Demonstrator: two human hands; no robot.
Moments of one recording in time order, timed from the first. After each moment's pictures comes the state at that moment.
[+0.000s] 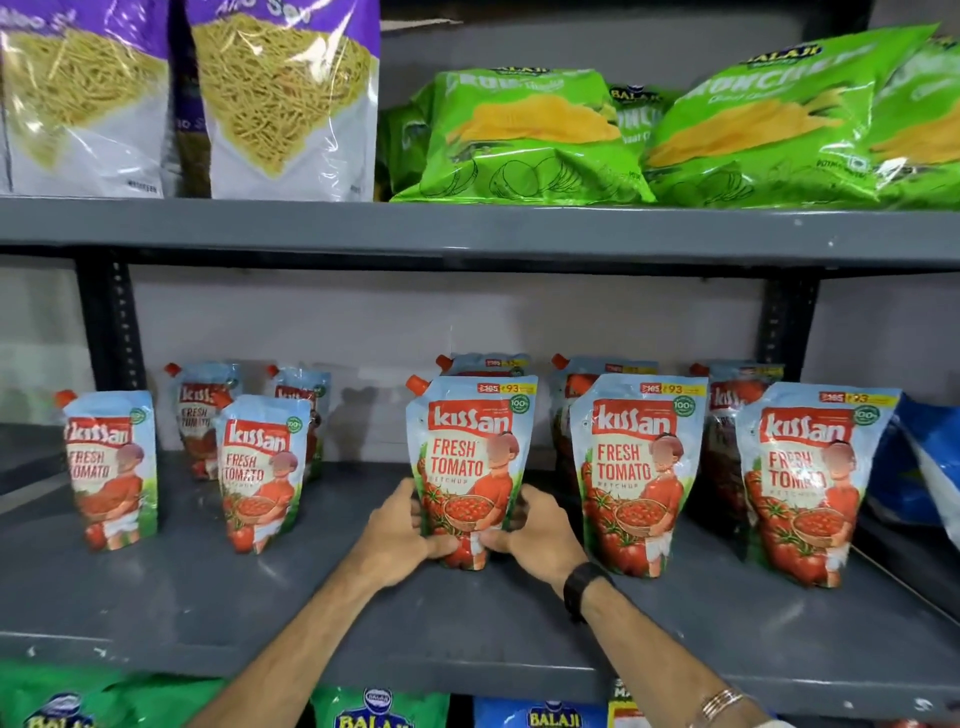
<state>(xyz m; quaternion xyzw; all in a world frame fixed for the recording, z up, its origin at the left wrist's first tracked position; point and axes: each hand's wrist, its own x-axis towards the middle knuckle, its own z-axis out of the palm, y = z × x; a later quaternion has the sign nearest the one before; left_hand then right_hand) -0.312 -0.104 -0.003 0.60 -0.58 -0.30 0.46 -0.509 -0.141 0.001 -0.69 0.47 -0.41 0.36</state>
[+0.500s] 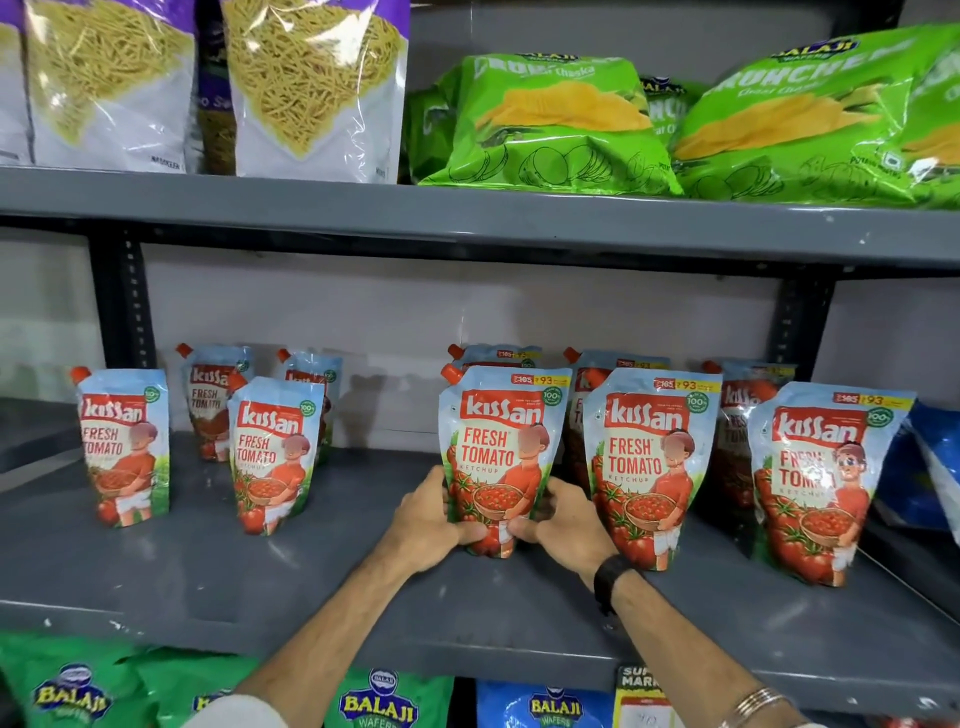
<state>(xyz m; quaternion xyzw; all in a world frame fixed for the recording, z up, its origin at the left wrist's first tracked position) -0.332 -0.111 -0.005 0.60 -0.61 -0.28 0.44 -0.526 -0.140 0.005 -0.70 0.48 -0.40 0.35</state>
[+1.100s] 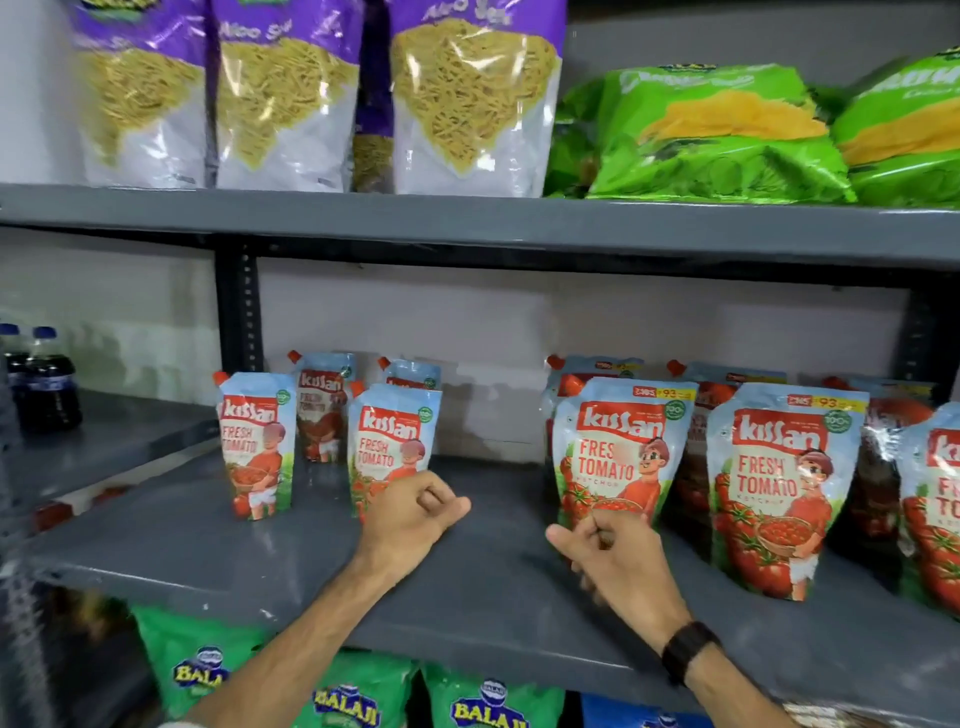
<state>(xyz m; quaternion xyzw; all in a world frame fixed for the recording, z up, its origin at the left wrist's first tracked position) -0.199 -0.058 -0.001 0.62 -0.56 -0.12 0.53 -0.453 -0.084 -0.002 -0.69 0.45 -0.47 0.31</state>
